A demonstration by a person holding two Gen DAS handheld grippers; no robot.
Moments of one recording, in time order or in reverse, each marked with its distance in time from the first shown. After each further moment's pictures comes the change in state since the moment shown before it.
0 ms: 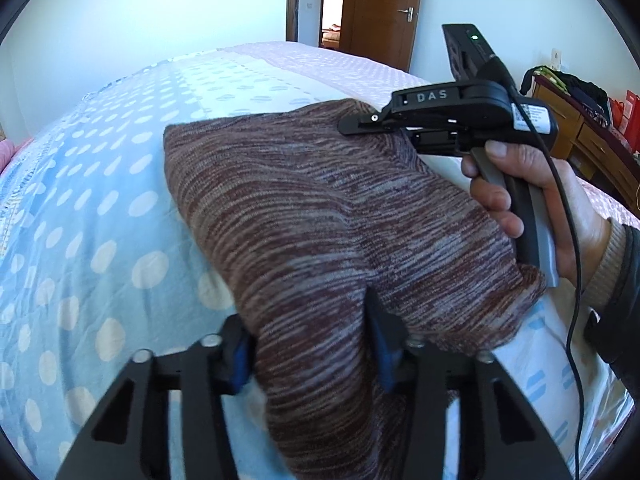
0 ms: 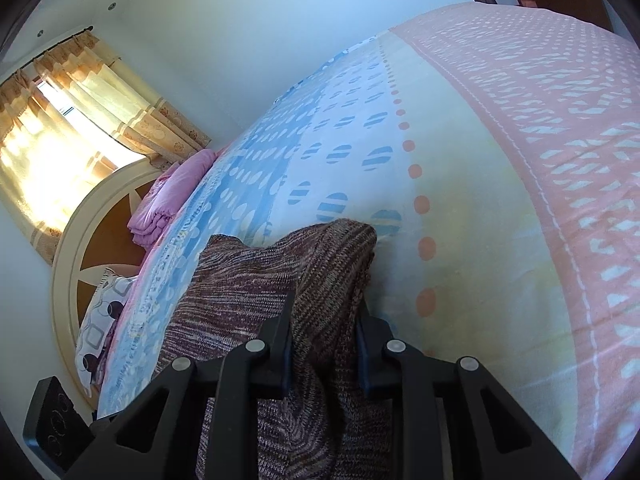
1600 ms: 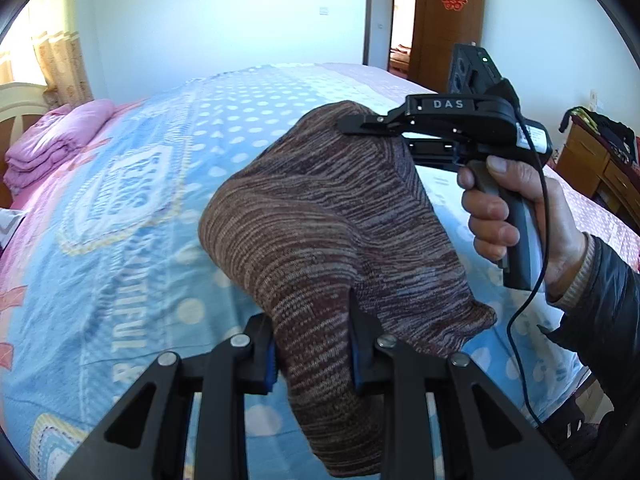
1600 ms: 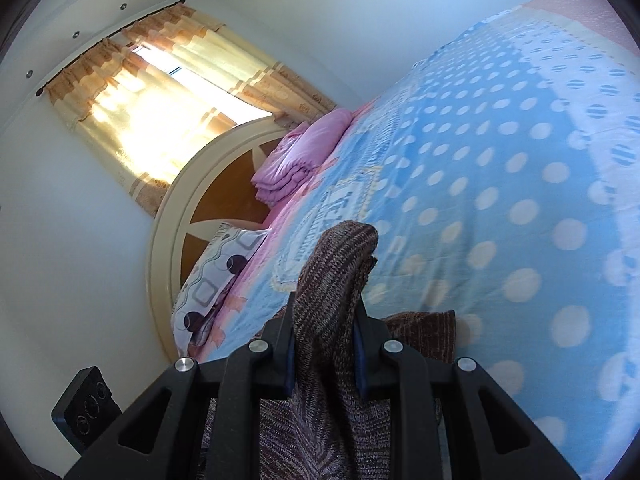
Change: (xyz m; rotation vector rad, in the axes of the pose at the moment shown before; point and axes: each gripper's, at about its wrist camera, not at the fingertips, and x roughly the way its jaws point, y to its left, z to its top) left arm -0.199 0.116 -0.113 -0.160 -0.056 0.194; right arm 0.052 0.252 -0.103 -0.097 0.089 0.384
